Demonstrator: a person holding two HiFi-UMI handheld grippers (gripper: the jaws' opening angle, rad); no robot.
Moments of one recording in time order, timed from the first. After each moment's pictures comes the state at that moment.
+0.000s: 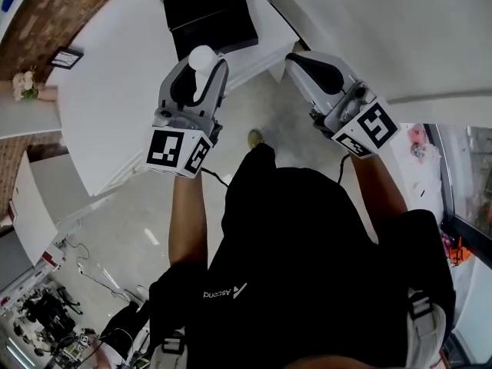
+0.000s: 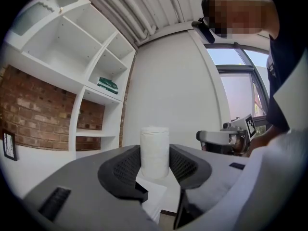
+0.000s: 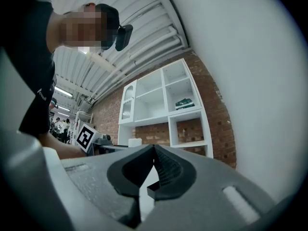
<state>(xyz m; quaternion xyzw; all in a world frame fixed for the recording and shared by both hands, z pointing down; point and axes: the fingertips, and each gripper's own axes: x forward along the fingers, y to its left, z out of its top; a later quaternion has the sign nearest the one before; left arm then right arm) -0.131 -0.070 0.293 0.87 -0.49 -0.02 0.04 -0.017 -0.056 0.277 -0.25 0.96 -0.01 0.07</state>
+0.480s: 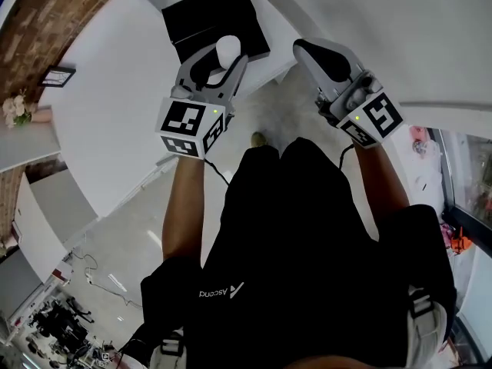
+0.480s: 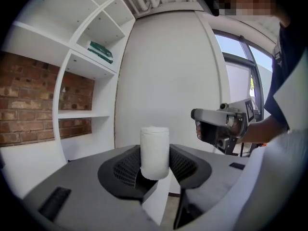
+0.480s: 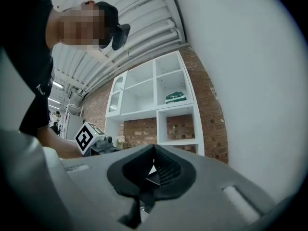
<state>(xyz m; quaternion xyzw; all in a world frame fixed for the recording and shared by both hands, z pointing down) -0.140 -0.165 0.355 0.90 -0.42 0.09 0.10 -0.050 -0.148 0.292 -0.31 0.95 -0.01 0.04</state>
